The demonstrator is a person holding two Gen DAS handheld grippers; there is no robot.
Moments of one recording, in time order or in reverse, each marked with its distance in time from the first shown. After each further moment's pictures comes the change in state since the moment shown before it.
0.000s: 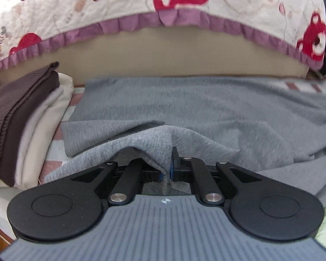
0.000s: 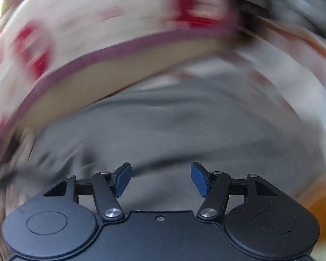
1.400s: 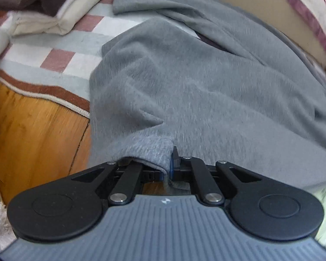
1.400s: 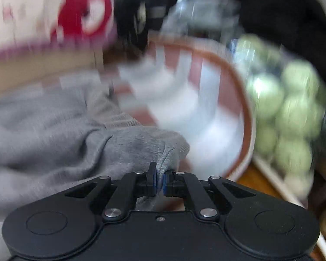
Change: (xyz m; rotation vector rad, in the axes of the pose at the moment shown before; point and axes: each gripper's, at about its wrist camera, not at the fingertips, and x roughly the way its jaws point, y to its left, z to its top) left arm -0.076 0.029 -0.133 -0.337 0.394 0.039; right arm 0.046 -0.087 -0.010 -0.272 -0.142 -0.586
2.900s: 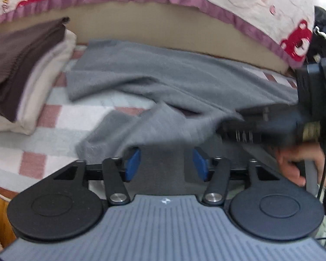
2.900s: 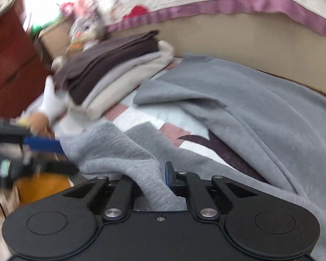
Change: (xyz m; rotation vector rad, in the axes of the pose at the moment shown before) left arm -0.027 -0.013 0.088 0.243 -0.208 -0.190; right arm -0.168 0.466 -0.026 -0.543 0.129 1.178
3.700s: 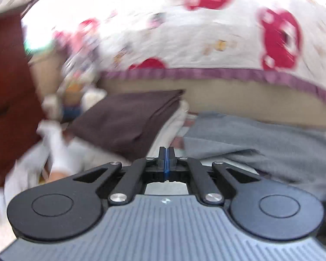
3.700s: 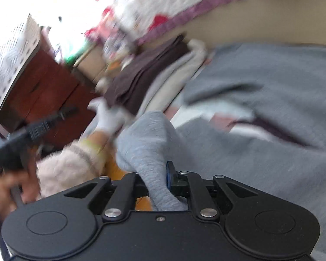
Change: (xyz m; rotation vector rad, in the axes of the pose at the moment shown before) left arm -0.113 0.048 -0.017 -0.156 -0.386 0.528; right arm -0.018 0.018 -0.015 0.065 0.112 0.354
